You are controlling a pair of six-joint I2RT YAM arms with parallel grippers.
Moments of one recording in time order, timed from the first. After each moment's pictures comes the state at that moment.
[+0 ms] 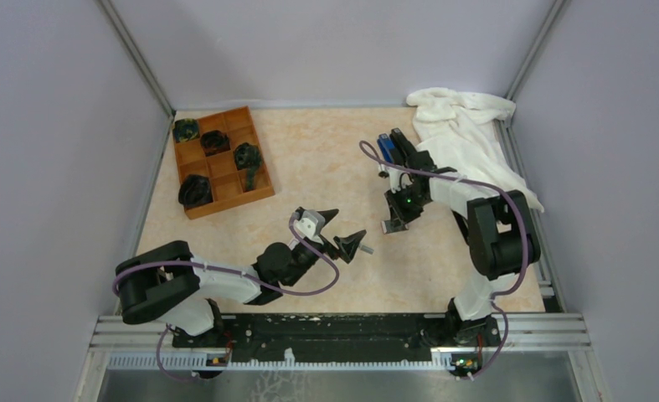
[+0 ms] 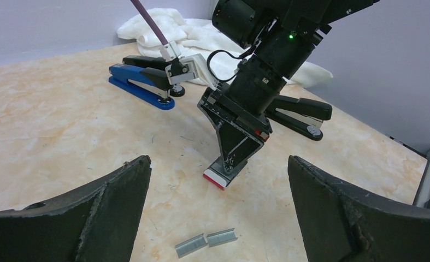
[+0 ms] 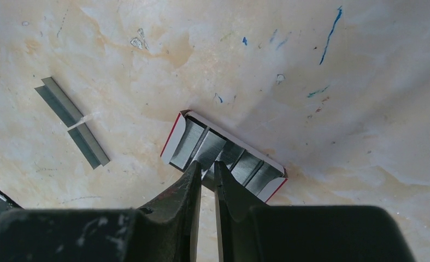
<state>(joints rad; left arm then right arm) -1.17 1.48 0.39 1.27 -0.39 -0.13 0.25 1.71 1.02 -0.57 -0.42 -0.28</state>
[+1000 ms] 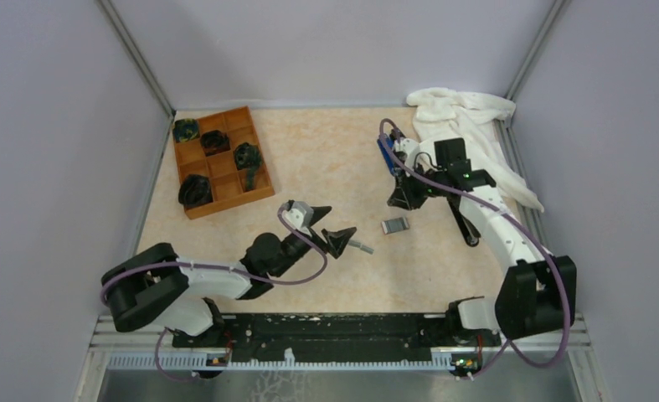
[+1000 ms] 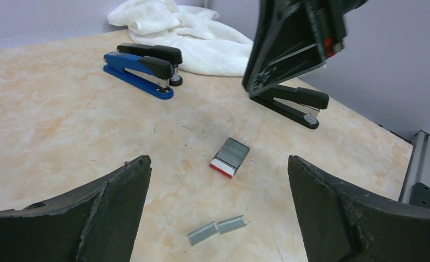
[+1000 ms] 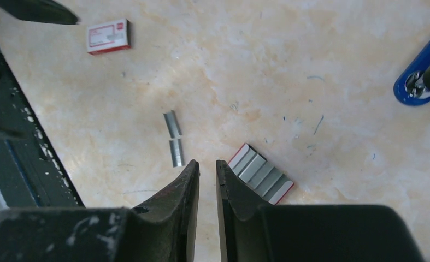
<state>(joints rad) -1.07 1.43 0.34 1.25 -0.24 -0.19 0.19 1.35 1.02 -0.58 -0.67 -0.37</state>
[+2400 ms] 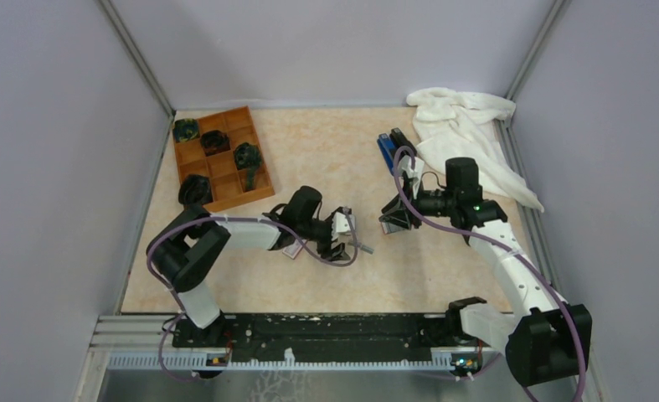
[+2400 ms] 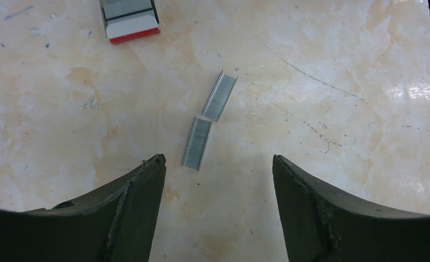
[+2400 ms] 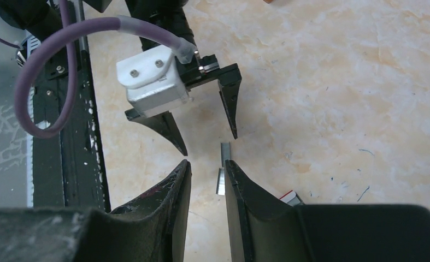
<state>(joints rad) -0.78 1.72 0.77 0.30 0.67 0.52 0.19 1.06 0.81 -0.41 -1.01 -0.43</state>
